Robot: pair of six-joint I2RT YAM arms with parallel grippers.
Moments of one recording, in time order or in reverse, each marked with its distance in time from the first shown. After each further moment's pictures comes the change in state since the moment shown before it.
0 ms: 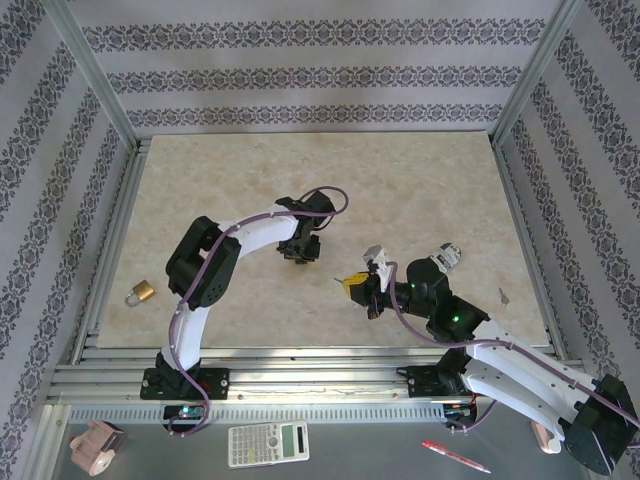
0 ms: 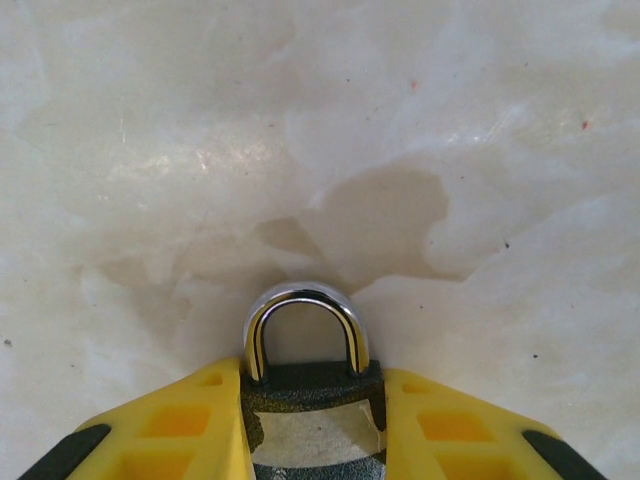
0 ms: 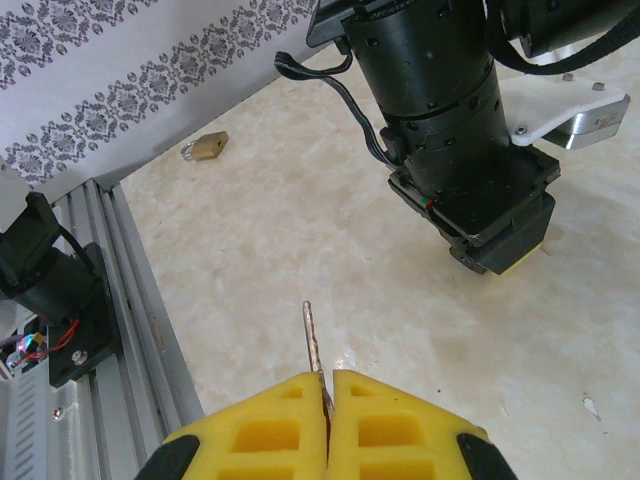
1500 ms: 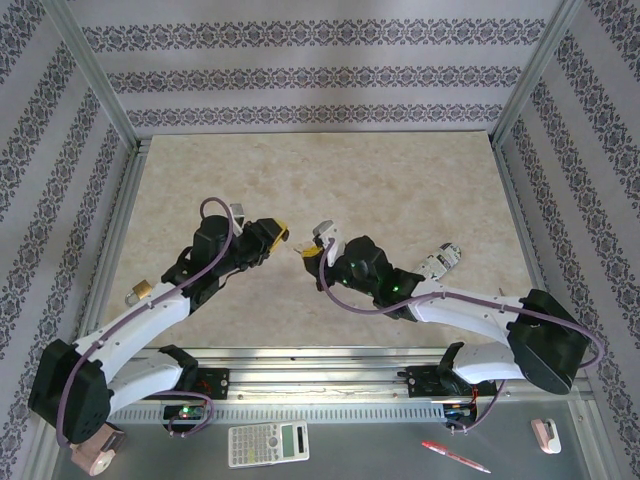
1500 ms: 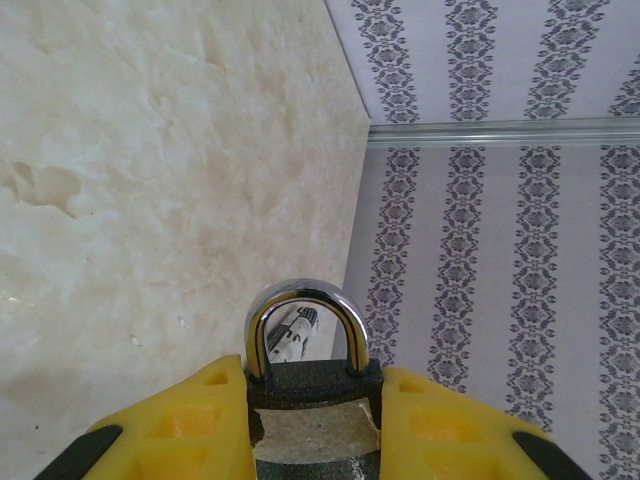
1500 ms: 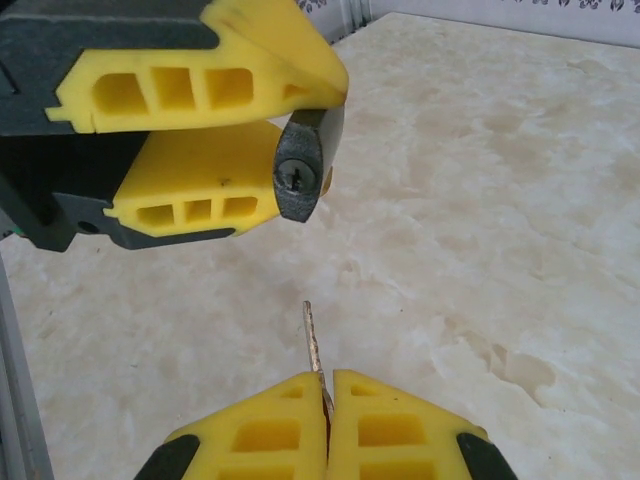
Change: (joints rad) left arm 0.170 -1.027 -0.881 0.932 0.327 -0.783; right arm 0.190 0.571 0.299 0.276 0.344 -0.012
